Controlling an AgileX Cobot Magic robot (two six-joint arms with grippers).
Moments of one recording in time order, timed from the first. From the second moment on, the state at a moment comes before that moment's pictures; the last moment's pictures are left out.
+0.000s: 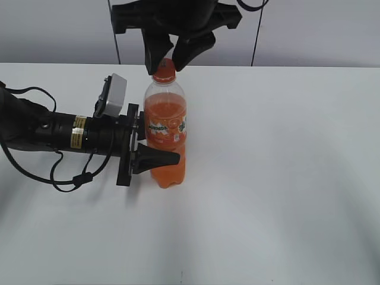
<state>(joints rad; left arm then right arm) -0.20 2.23 -1.08 1.50 -1.21 -0.51 0.74 2.00 -1.97 0.08 1.22 0.24</state>
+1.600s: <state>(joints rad) -0.21 2.23 -1.08 1.50 -1.21 -0.51 0.74 2.00 -1.97 0.09 1.23 -1.19</state>
